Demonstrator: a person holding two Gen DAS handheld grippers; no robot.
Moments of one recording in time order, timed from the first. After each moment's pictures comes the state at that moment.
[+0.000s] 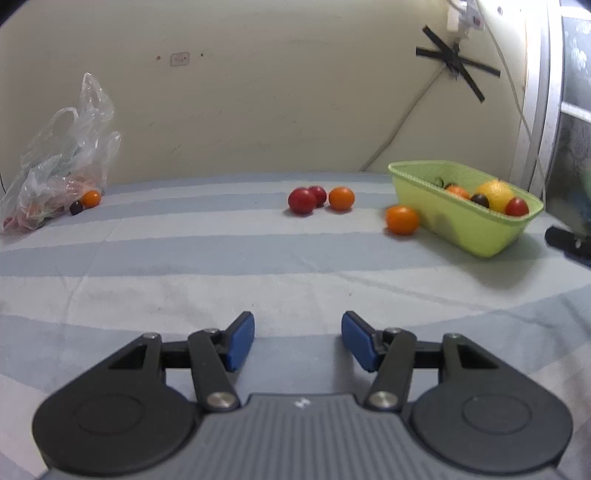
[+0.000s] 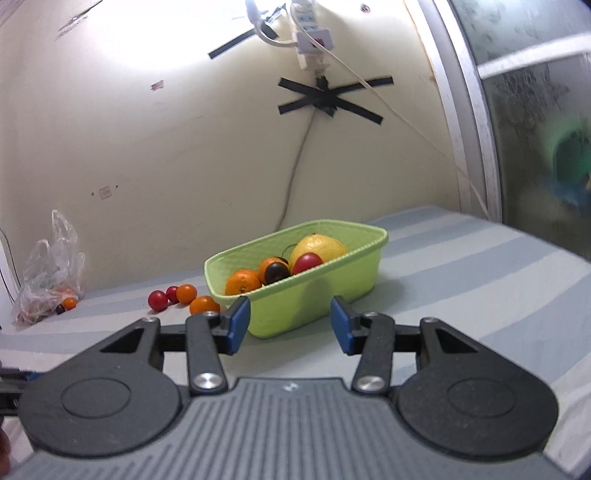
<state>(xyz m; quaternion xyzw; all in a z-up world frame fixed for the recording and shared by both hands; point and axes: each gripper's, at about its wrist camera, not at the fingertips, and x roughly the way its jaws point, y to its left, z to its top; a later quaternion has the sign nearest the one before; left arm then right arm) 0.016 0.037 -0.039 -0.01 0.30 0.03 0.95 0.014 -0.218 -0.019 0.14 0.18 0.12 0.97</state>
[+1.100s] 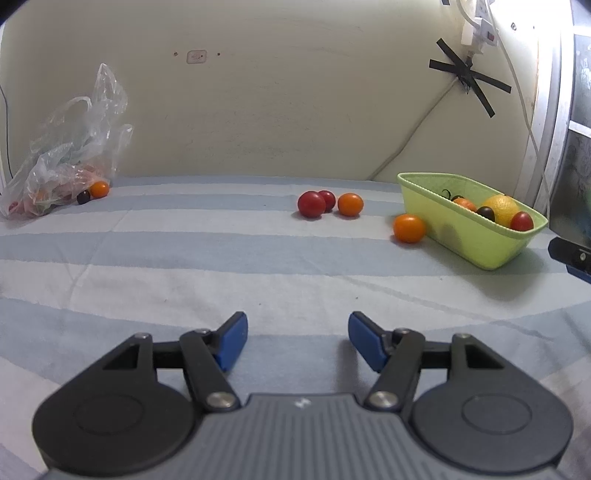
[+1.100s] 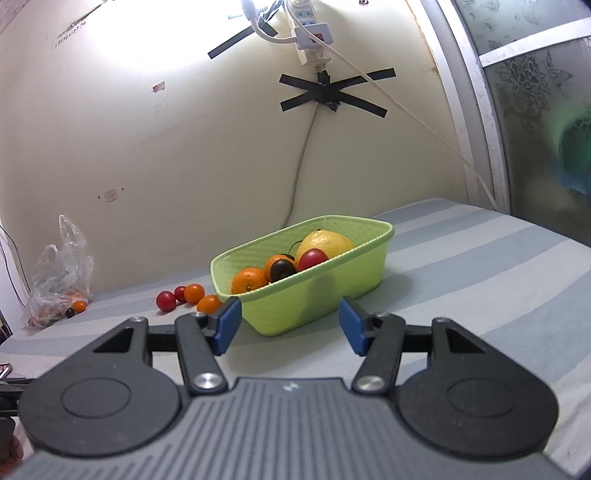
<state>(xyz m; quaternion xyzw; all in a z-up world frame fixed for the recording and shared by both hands) 0.014 0.039 -0.042 -0.04 0.30 0.04 0.95 0.011 -0.220 -0.022 0.15 0.18 0.14 0.96</state>
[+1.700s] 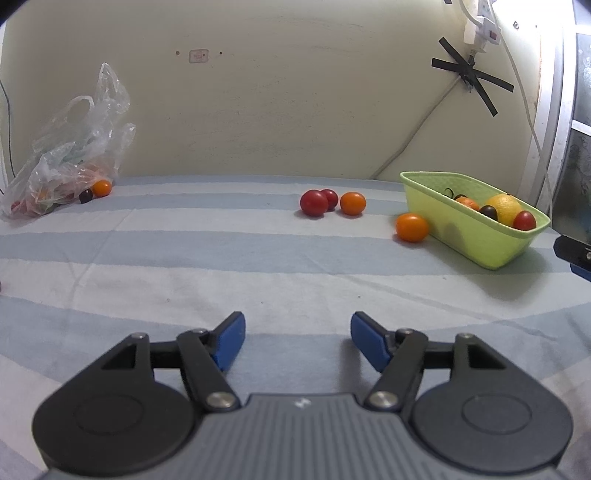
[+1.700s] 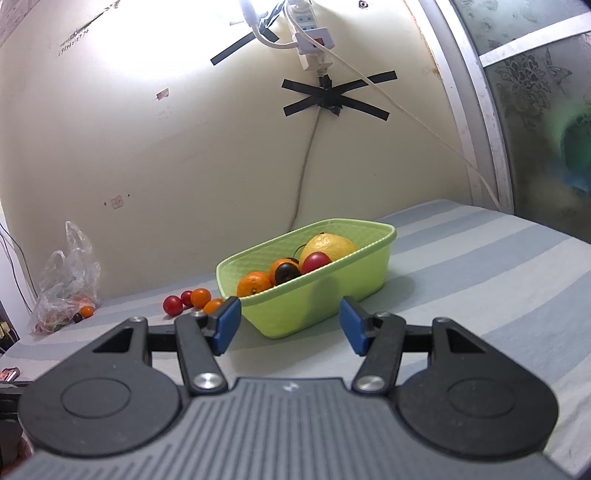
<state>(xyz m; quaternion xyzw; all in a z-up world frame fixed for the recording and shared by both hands) 0.015 0.040 -0.042 -0.04 0.30 0.05 0.95 0.007 -0.222 -0.021 0.15 0.18 0.15 0.96</state>
